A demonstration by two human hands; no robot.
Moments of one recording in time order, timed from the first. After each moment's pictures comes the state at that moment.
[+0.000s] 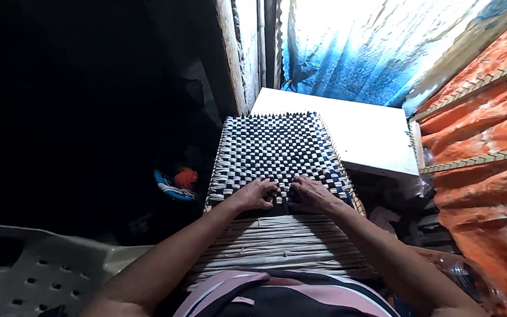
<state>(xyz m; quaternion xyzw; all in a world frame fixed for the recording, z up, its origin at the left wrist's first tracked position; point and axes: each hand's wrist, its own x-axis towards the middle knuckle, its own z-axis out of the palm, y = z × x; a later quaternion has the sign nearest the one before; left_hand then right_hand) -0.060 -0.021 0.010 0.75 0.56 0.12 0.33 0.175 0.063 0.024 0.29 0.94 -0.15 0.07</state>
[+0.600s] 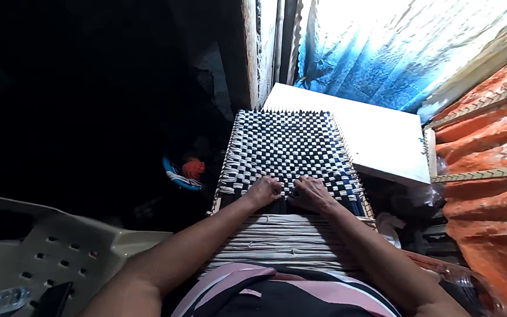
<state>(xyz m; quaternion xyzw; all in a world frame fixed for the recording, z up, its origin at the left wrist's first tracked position) -0.058 -0.022 -0.019 0.74 0.59 0.20 0.26 0.142 0.054 0.012 0.33 0.93 -0.11 0.09</state>
